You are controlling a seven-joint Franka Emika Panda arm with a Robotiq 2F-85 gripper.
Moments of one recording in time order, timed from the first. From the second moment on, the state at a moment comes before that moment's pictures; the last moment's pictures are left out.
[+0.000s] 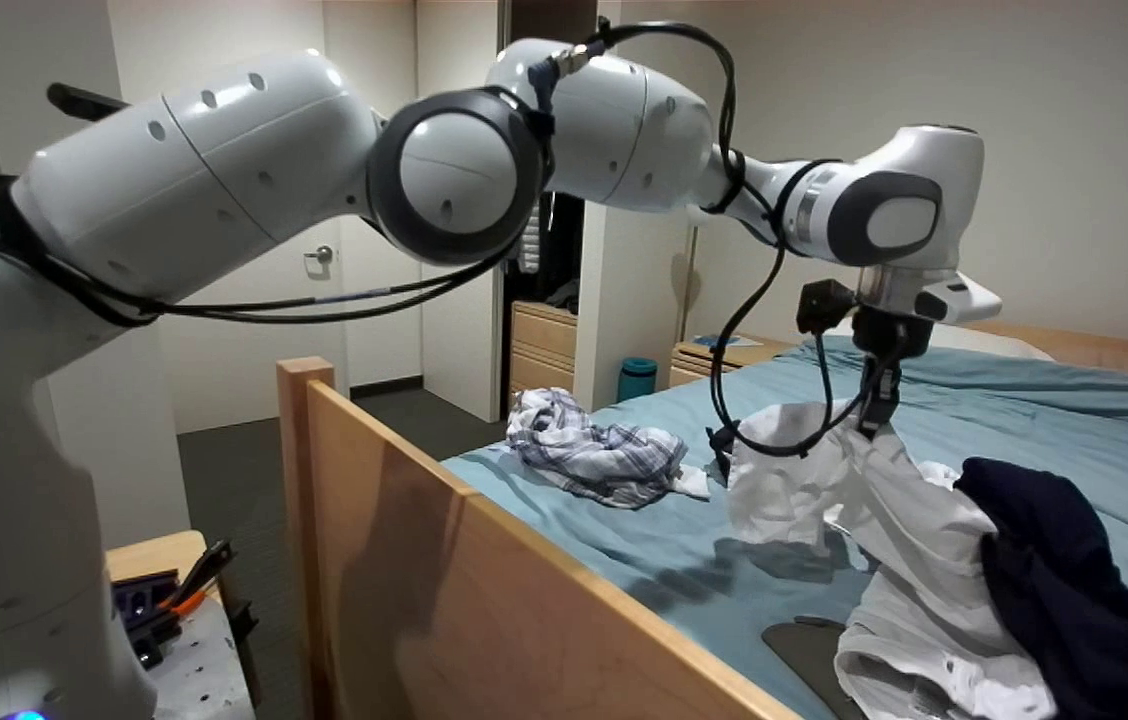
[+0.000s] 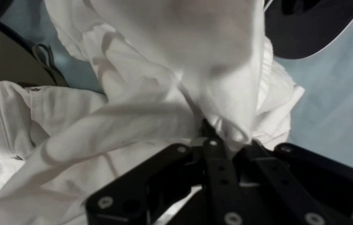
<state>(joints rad) -0.34 1.00 -0.12 -0.75 0.23 1.88 0.70</state>
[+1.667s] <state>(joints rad) 0.04 0.48 -0.11 -1.11 -0.06 1.93 0.28</state>
